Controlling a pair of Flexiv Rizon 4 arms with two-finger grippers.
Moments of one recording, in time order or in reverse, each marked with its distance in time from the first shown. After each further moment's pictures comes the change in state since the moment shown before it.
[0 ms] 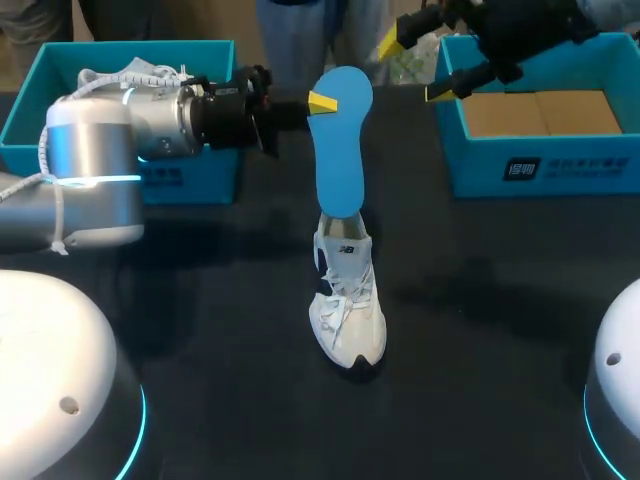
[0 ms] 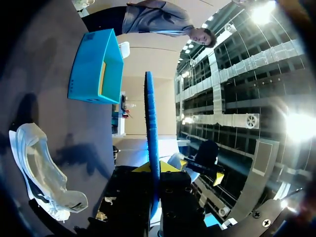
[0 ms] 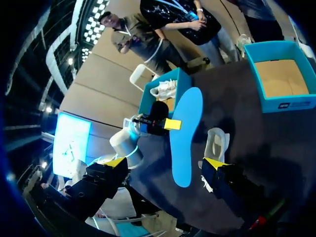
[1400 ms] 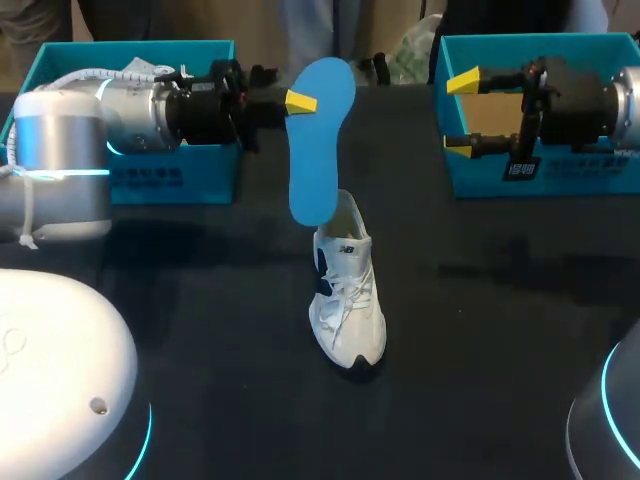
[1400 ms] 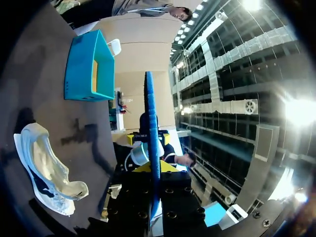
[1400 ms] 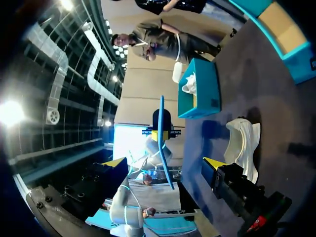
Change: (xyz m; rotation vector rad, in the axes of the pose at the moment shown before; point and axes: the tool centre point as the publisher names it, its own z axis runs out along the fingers) left arm 0.017 0.022 -0.023 -0.063 0.008 0.086; right arm -0.108 0.011 0.018 0.047 0.617 0.173
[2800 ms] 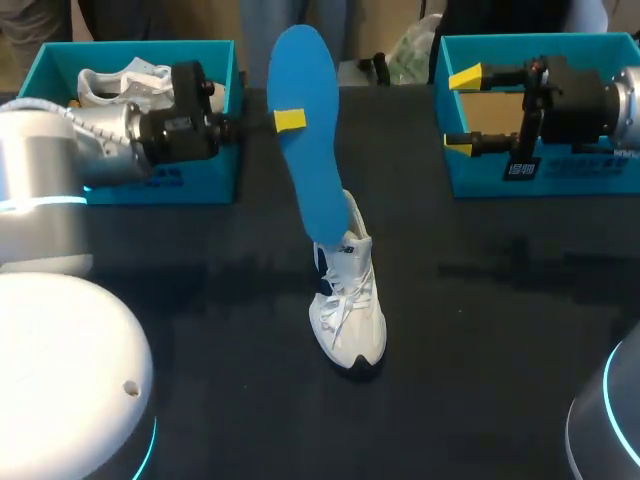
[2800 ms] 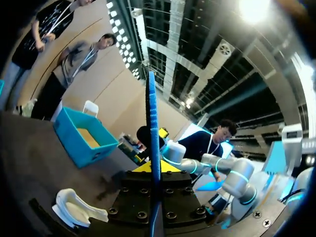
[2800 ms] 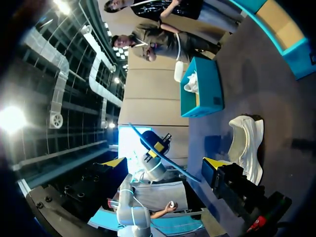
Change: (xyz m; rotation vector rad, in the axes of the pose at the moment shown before) left arm 0.019 0.037 -0.004 0.159 -0.133 0.758; right arm 0.005 0.003 -0.004 0.004 0.043 0.049
